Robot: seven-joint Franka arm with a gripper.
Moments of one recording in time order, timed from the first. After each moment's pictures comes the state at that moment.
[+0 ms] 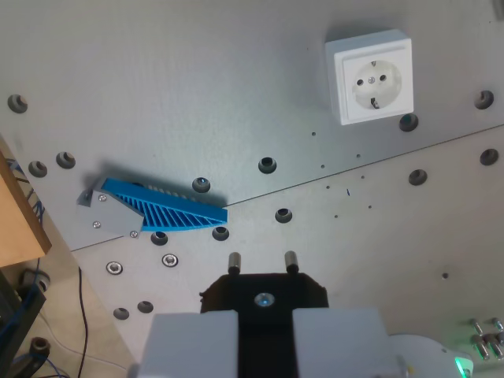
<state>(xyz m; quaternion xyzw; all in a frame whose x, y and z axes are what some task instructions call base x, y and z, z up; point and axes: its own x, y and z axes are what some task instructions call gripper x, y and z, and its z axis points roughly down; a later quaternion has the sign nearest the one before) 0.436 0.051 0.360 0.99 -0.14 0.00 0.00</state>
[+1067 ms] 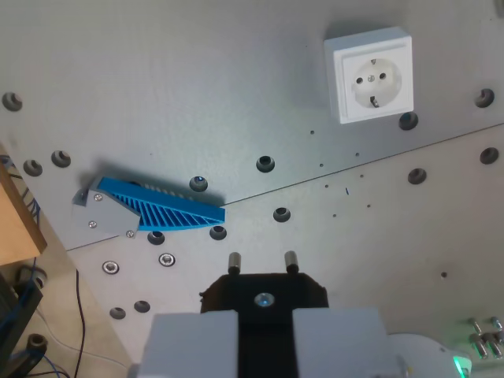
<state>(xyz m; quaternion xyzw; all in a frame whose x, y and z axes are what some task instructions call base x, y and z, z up) 0.436 0.050 0.353 0.99 -0.14 -0.01 0.00</state>
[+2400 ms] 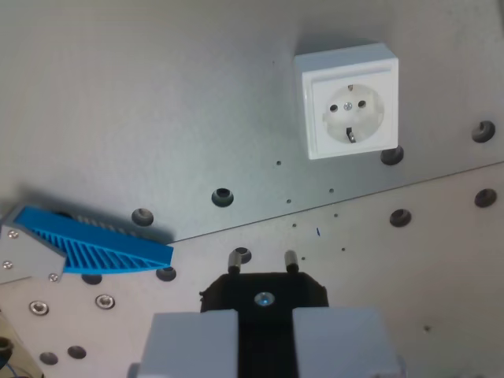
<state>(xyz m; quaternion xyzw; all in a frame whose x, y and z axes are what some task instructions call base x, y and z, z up) 0.424 0.015 0.269 0.99 -0.11 -0.01 0.00</state>
